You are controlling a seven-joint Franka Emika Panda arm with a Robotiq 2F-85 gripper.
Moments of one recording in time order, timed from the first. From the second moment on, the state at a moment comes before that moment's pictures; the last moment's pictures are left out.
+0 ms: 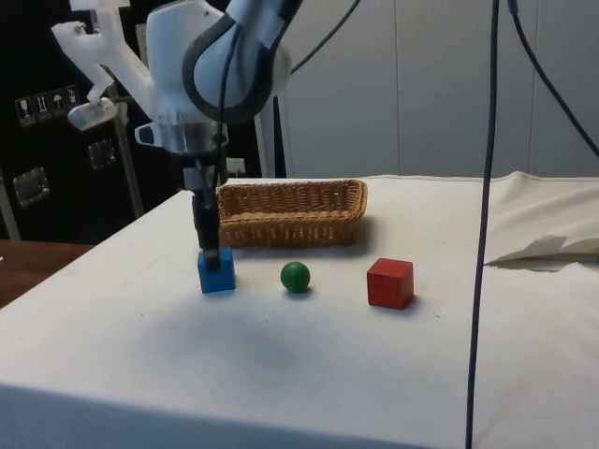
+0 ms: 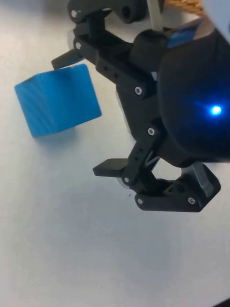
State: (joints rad) arm 0.13 0.54 -0.01 -1.94 0.00 2.52 -0.38
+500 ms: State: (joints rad) arm 0.13 0.61 -0.01 -1.90 0.05 2.54 -0.42
